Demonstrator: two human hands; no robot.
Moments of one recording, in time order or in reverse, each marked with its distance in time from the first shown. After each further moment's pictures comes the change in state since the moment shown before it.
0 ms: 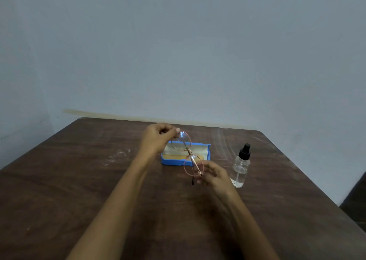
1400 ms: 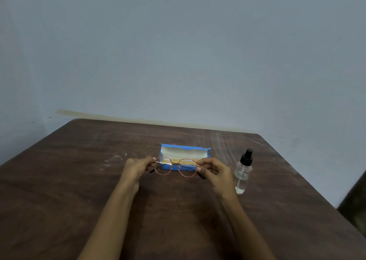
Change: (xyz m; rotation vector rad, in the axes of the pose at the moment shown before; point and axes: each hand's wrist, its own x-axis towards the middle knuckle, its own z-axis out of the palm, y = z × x) left_hand -0.003 -0.074 -0.010 -0.189 0.196 -0.594; right_hand 0.022 -0.004 0.002 -0.126 0.146 -0.187
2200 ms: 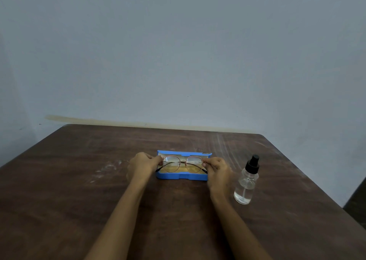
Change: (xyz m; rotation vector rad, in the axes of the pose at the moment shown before) left_hand 0.042 0.013 0.035 0.650 0.083 0.111; right_hand 0.053 0.044 0.009 -0.516 0.390 -0.052
